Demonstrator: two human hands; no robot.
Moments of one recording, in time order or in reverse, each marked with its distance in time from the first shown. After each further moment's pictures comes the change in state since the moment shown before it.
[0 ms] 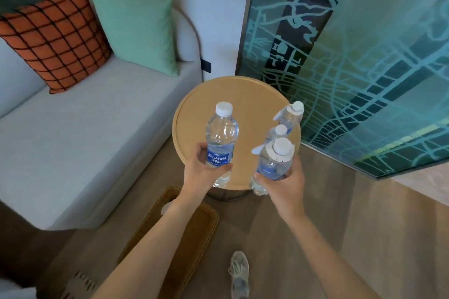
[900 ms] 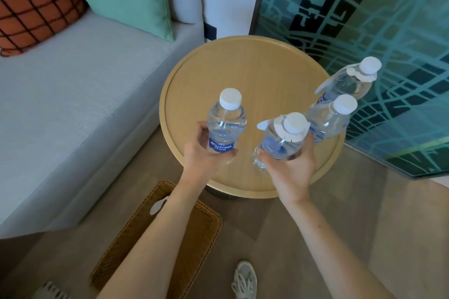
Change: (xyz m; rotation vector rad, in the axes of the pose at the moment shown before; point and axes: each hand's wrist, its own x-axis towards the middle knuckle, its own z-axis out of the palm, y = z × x) left_hand 0.122 -0.153 0.037 -0.054 0.027 0.165; right_hand 0.077 0.149 0.099 0.092 0.050 -0.162
